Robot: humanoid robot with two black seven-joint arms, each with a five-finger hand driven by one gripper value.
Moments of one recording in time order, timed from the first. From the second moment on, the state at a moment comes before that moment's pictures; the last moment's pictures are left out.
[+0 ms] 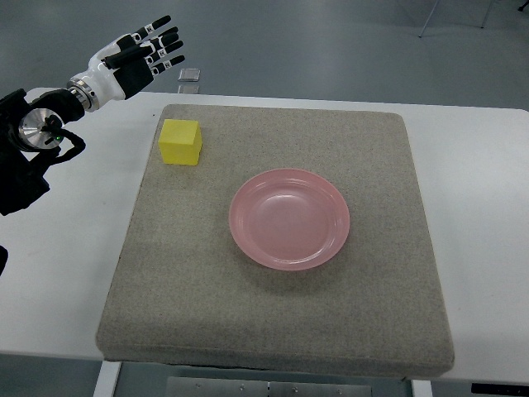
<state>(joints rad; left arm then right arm) -1.06 0.31 -0.54 -0.36 -0.13 -0.56 -0.03 0.03 0.00 -0.01 0.15 0.06 -0.02 0.13</state>
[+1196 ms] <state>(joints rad) -1.19 0.42 -0.48 -0.41 0.64 -0.61 -0.13 0.03 0.00 -0.01 0.15 0.06 -0.02 0.13</state>
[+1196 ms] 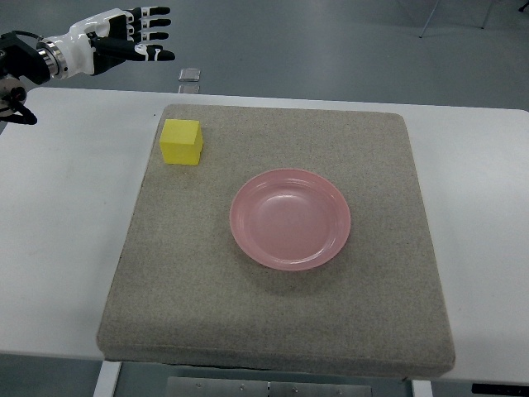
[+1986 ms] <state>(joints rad) -1.27 0.50 -0.23 -0.73 1.44 -0.50 -0.21 0.03 0.00 -0.01 0.15 0.06 -0.02 0.13</state>
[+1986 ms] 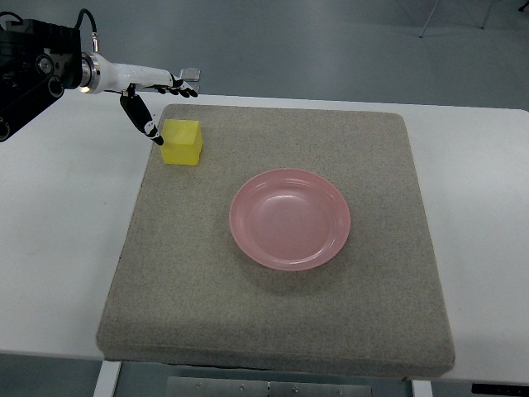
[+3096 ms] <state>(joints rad) -1.24 0.39 -0.09 -0.65 1.49 -0.31 -0.21 0.03 0.00 -0.01 0.15 0.06 -0.02 0.13</state>
